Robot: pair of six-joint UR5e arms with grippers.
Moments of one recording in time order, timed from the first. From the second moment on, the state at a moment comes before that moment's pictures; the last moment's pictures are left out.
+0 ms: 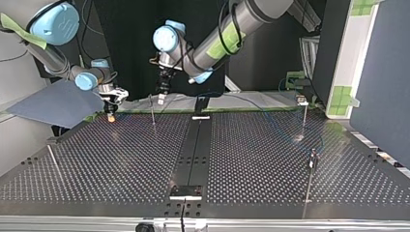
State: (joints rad) left arm -0.82 -2.36 -1.43 -2.45 -2.10 -1.68; right arm 1.61 -0.47 1.34 -0.74 1.23 1.57
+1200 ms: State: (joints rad) left arm -0.87 -2.01 -1.78 -2.37 -2.19 -1.73; right arm 1.63 -0.47 1.34 -0.74 1.23 1.57
